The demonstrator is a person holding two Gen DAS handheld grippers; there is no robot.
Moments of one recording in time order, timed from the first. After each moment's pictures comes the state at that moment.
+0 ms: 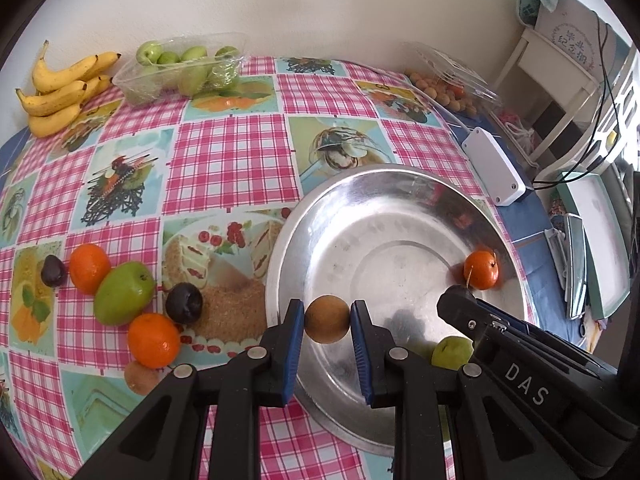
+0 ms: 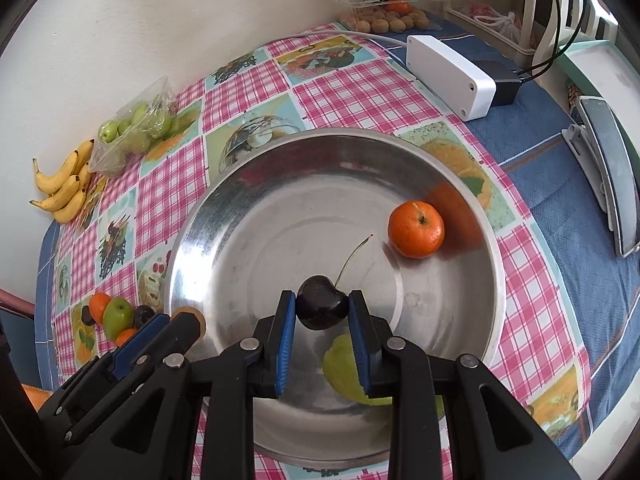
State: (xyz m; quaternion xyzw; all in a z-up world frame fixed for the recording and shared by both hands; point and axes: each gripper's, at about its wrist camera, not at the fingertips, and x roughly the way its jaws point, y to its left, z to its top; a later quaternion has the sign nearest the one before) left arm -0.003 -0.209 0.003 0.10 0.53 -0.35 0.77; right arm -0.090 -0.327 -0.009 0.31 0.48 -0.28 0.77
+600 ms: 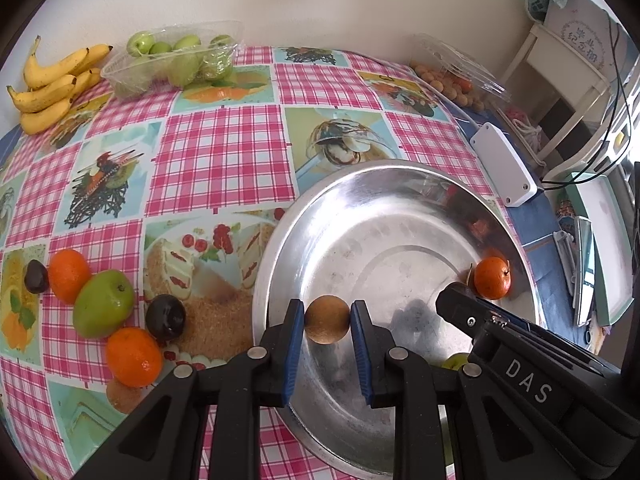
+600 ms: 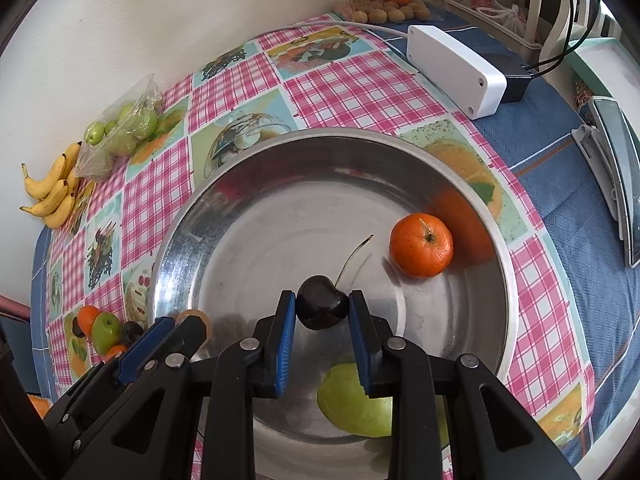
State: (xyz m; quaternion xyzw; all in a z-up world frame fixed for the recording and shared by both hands) left arm 0.006 -0.222 -0.014 0.10 0.54 -0.34 0.76; right arm -0.077 -0.339 -0.021 0.32 0.48 -0.28 0.76
